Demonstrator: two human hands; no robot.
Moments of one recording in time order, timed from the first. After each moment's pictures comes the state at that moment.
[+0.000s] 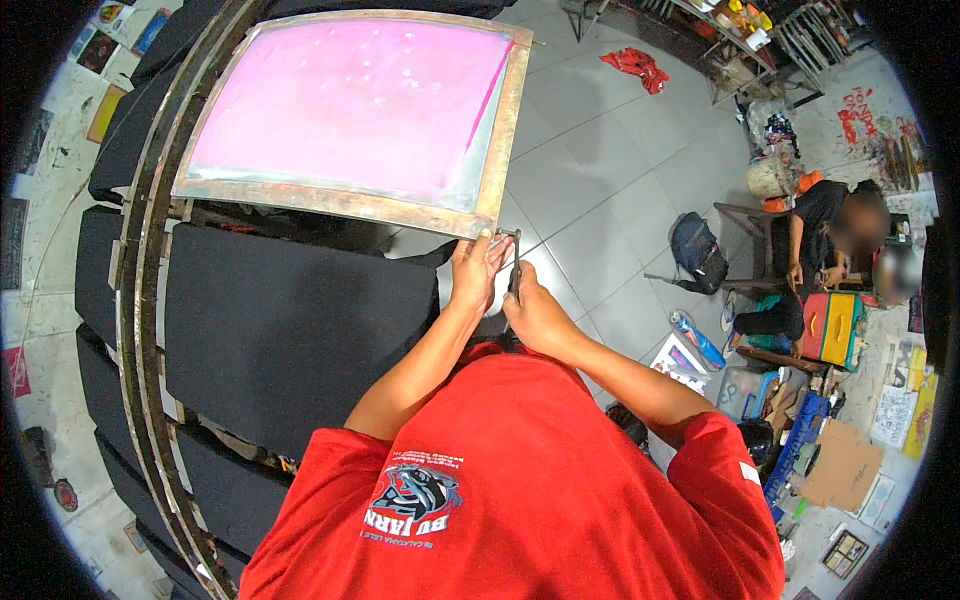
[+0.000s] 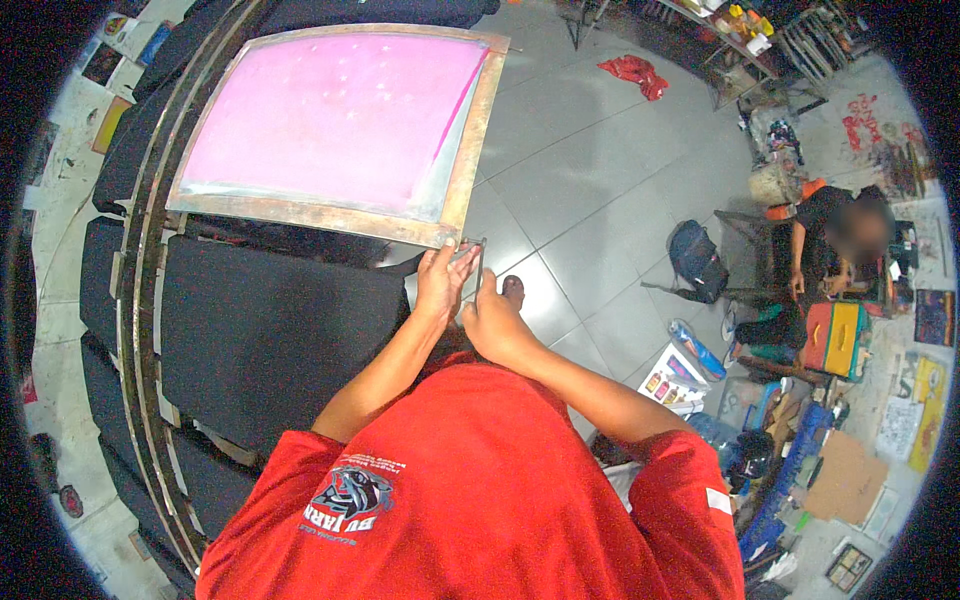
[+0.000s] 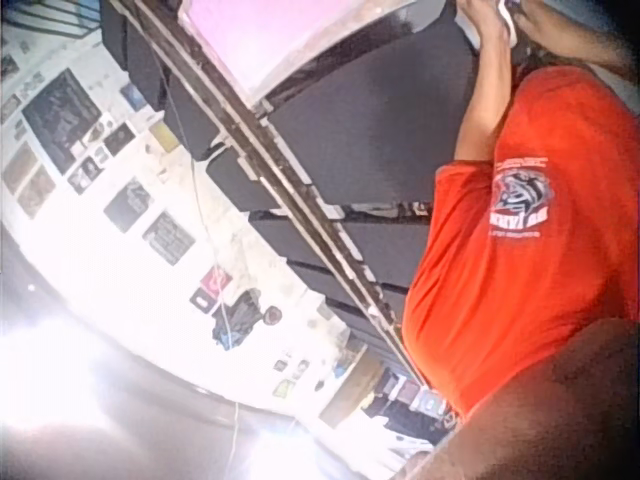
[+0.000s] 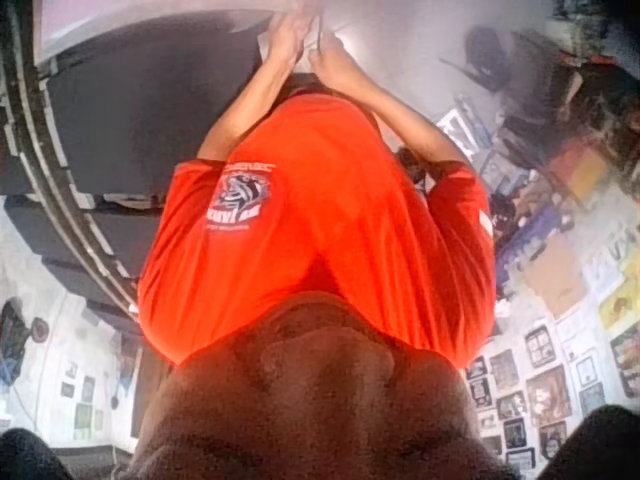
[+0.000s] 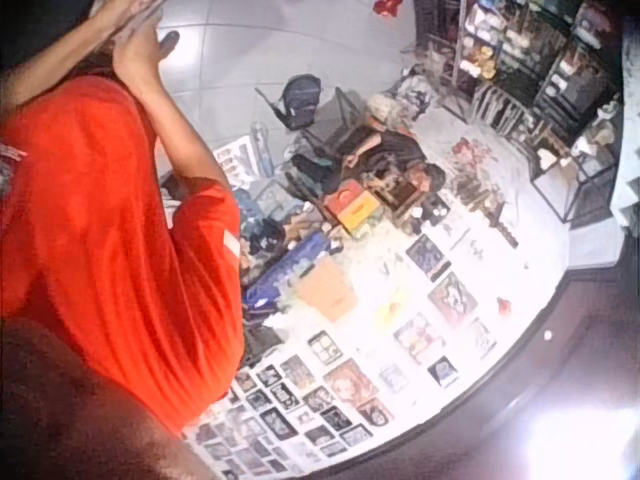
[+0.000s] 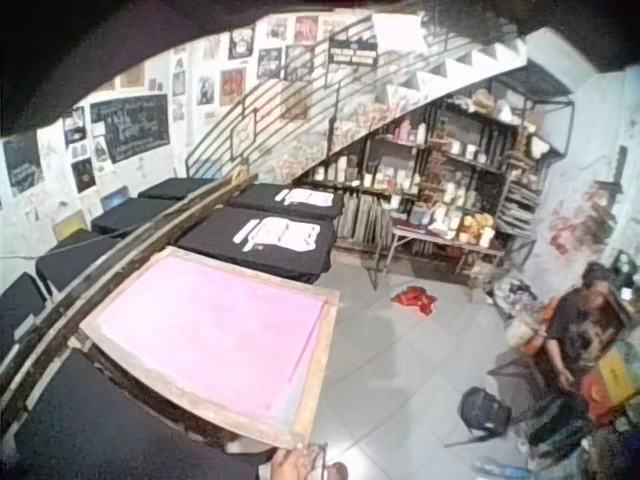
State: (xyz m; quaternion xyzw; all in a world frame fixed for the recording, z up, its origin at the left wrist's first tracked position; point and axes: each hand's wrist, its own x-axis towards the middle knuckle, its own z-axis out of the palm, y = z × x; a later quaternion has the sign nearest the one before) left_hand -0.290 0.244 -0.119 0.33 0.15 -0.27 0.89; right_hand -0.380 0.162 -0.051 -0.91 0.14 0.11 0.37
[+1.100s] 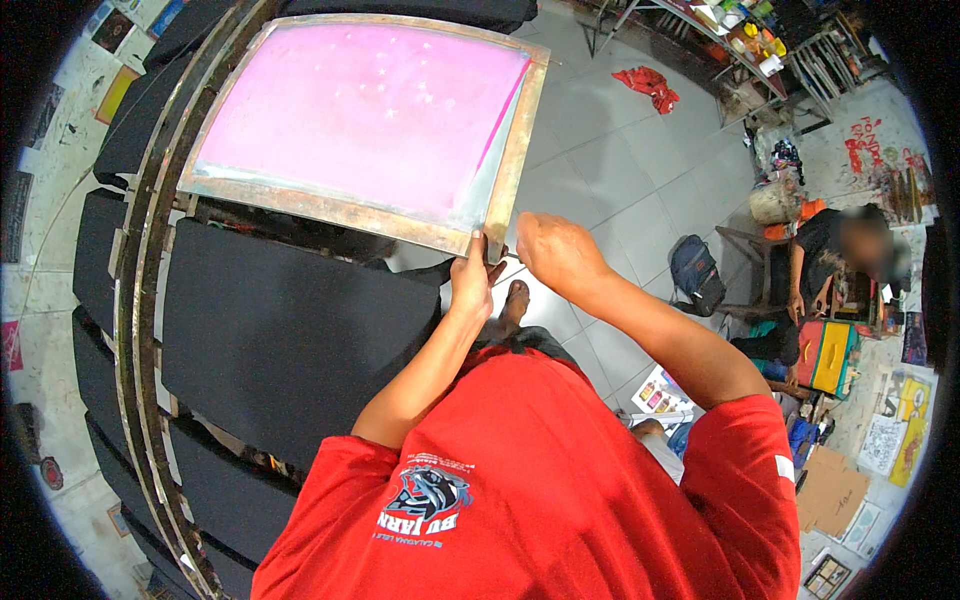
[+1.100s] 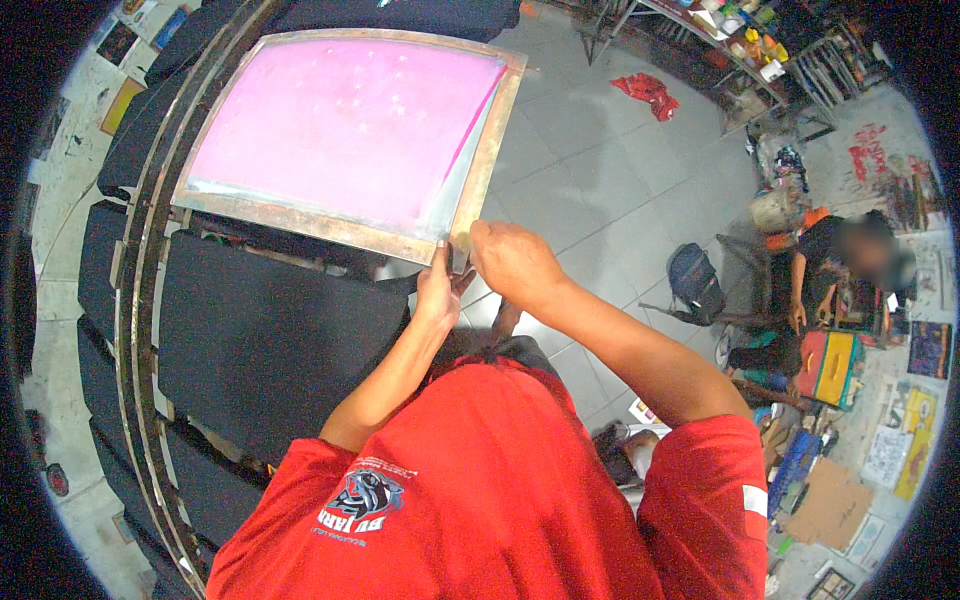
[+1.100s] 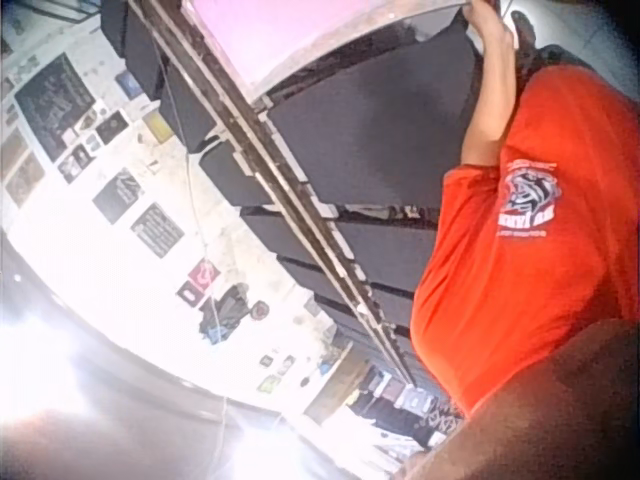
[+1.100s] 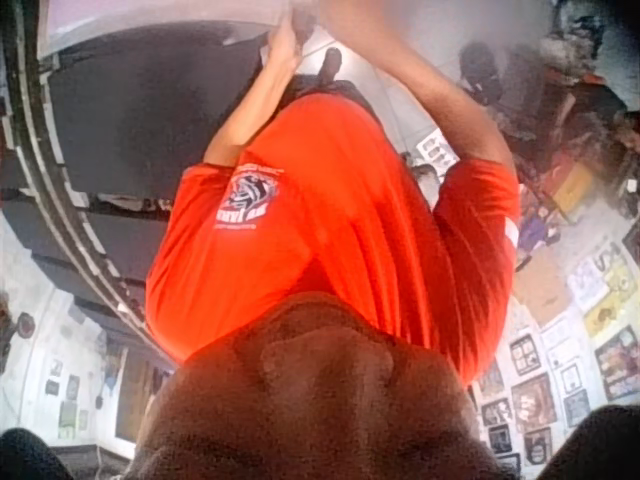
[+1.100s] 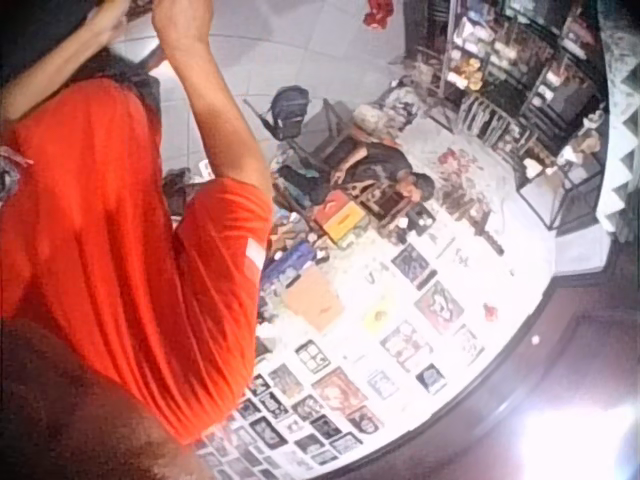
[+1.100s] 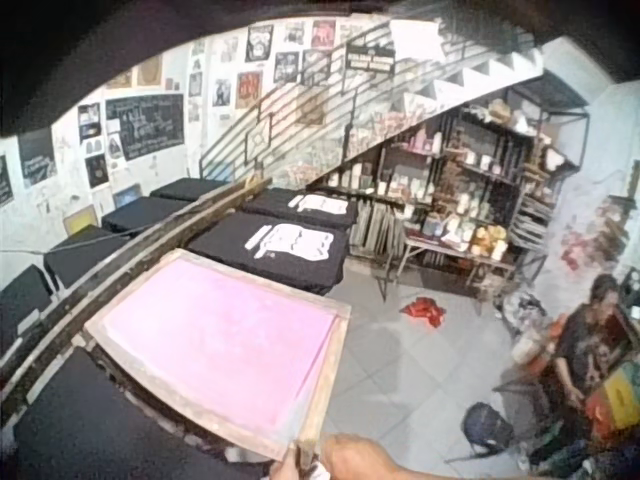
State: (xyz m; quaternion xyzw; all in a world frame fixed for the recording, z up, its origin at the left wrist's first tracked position) left_hand -0.268 0.237 -0.105 0.39 0.24 -0.25 0.85; right_hand -0.282 0.109 0.014 -0.98 -0.09 -0.04 0.14
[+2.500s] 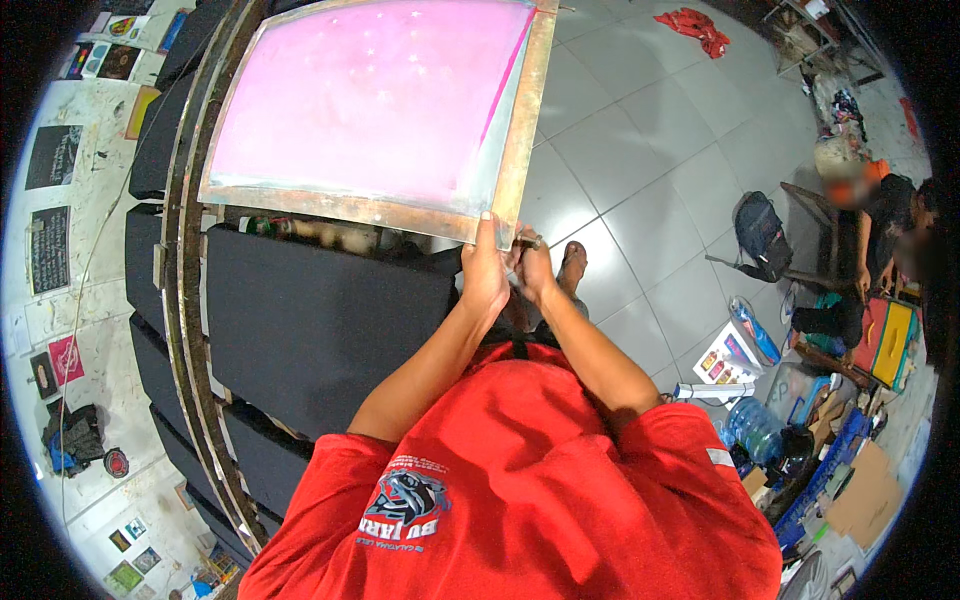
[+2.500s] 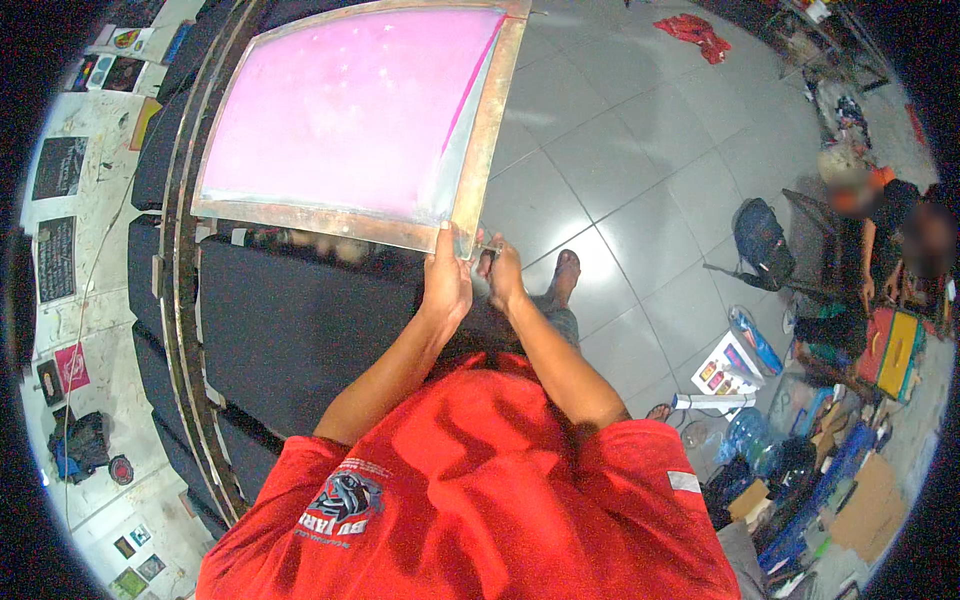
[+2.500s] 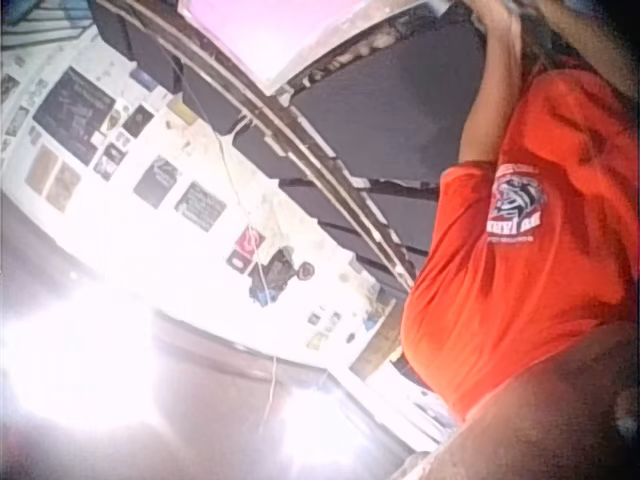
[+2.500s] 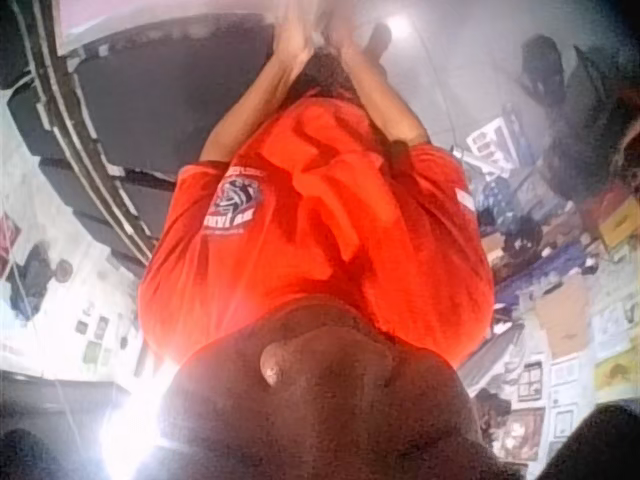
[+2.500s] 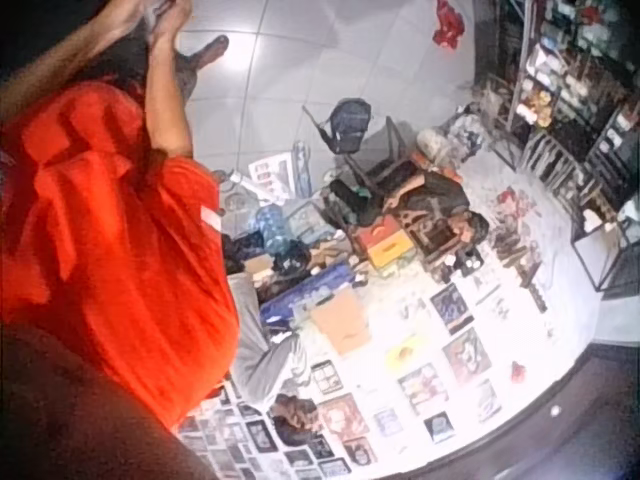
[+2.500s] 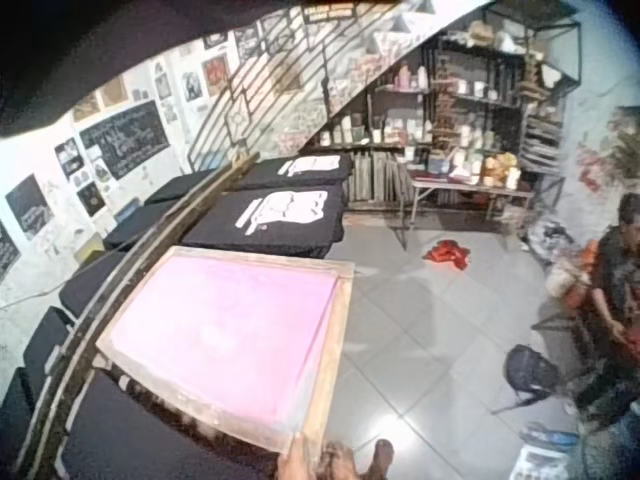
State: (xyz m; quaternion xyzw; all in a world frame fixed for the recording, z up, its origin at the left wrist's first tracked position) left_hand -0.267 0.237 -0.113 0.48 0.20 -0.25 0.82; right_hand -0.300 0.168 -0.212 -0.35 0.35 0.02 0.87
